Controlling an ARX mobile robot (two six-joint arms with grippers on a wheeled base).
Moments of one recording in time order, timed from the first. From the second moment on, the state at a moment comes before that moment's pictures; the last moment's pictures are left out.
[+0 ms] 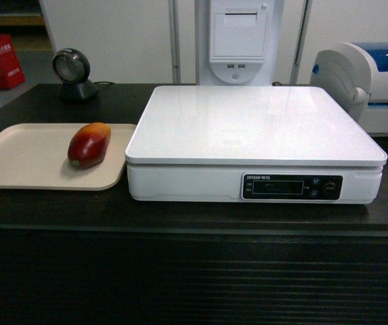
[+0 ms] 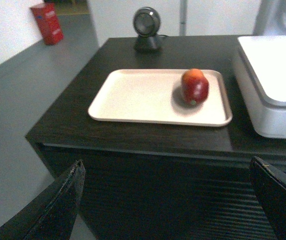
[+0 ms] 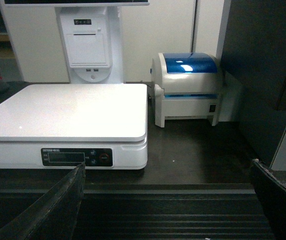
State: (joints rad) left arm -0.22 0.24 0.10 -0.06 -0.42 -0.02; right arm 0.00 0.00 0.01 0.00 0.00 0.00
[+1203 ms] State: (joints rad) left arm 0.01 2.19 1.46 0.21 0.29 0.02; right arm 0.00 0.00 0.01 0.00 0.00 0.00
